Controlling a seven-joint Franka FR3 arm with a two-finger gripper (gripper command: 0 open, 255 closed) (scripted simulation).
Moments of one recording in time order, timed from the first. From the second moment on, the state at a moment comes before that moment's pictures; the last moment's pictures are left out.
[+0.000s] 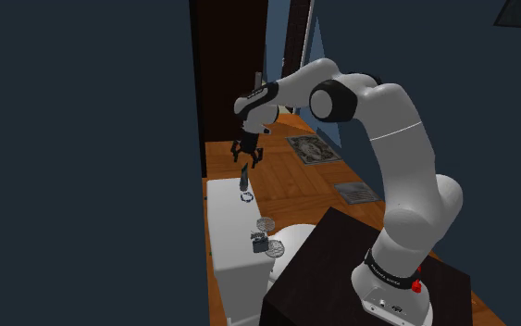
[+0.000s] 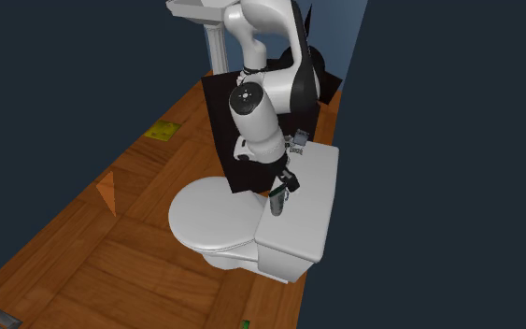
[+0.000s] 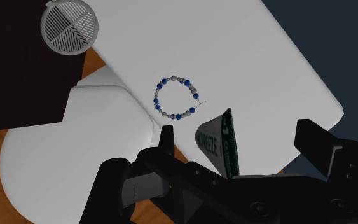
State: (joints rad) arm -0.22 0.73 -0.11 -1.49 0.41 2.03 0.81
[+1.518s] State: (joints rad) arm -0.23 0.78 -0.10 -1.47 0.42 2.07 0.81
